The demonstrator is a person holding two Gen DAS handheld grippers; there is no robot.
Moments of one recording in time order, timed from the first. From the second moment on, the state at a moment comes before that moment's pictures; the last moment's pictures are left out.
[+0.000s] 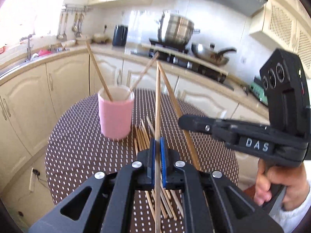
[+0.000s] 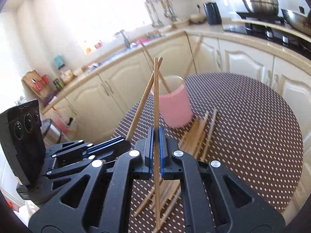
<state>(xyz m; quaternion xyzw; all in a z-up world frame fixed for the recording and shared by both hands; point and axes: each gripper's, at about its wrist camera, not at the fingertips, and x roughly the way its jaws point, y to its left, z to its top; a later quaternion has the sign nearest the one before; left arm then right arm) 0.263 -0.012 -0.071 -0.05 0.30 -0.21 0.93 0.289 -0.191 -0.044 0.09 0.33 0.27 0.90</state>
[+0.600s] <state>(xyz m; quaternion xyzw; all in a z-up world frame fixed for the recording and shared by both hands) 0.308 0.010 -0.025 -0.09 0.14 -0.15 0.98 0.317 -0.166 -0.007 0.11 0.19 0.31 0.93</state>
